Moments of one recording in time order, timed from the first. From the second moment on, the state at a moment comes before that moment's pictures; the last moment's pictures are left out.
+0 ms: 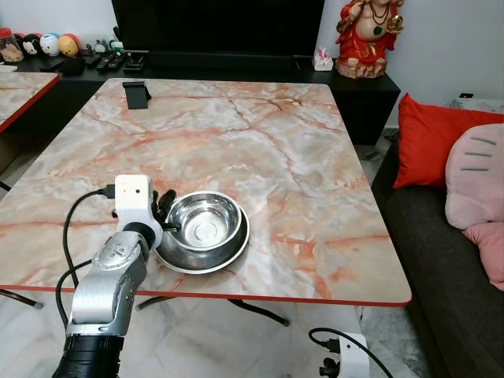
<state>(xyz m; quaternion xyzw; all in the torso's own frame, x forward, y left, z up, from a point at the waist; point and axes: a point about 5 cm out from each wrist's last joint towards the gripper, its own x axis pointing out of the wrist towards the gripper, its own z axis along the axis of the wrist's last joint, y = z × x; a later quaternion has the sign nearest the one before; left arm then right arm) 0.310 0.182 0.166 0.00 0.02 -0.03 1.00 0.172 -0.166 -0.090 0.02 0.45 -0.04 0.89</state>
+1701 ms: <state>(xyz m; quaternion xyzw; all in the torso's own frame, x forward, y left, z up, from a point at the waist) 0.300 0.168 0.154 -0.09 0.16 -0.18 0.97 0.171 -0.165 -0.091 0.02 0.46 -0.03 0.89</state>
